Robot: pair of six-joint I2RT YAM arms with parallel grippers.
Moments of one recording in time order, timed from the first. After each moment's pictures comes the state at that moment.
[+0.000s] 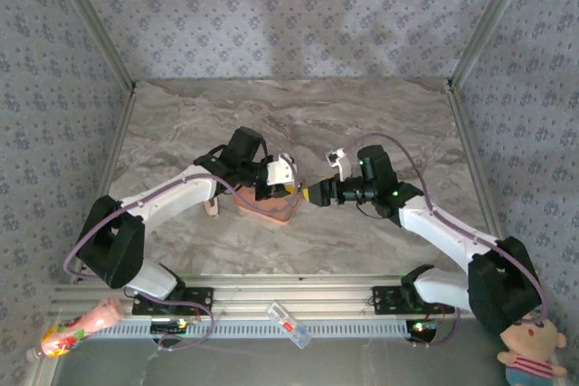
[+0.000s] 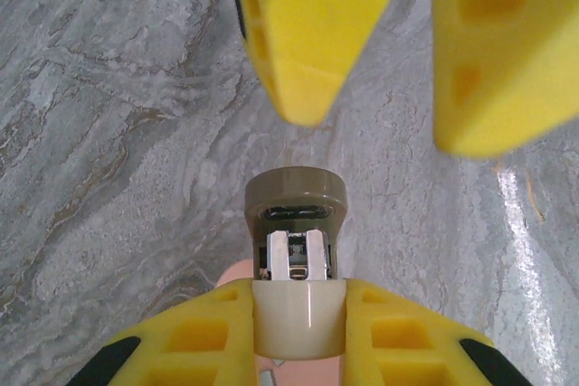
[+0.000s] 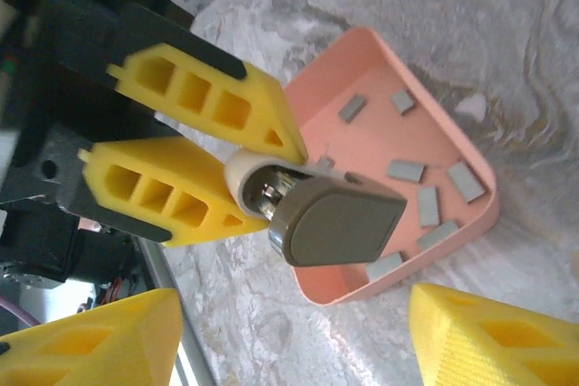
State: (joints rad) left arm -0.66 1.49 1.01 -0.35 0.56 0.76; right arm 0.52 1.21 0.66 -0.06 -0.65 0.38
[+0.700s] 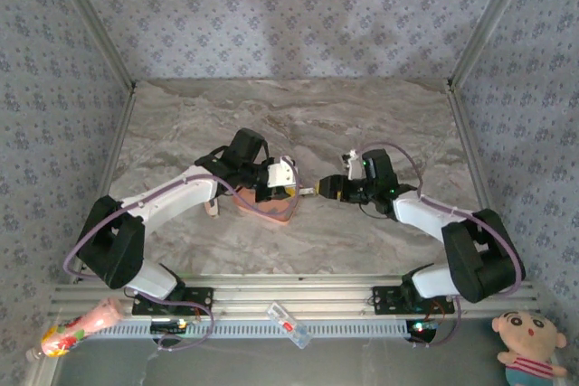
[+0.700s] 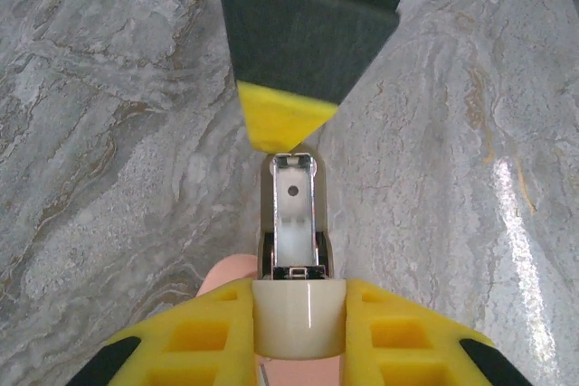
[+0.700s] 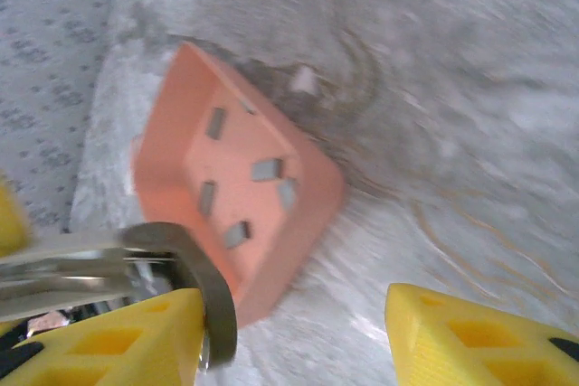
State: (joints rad) left arm -0.68 1.49 1.02 -0.38 0.55 0.77; right arm 0.38 1.38 0.56 0.09 -0.60 0.57
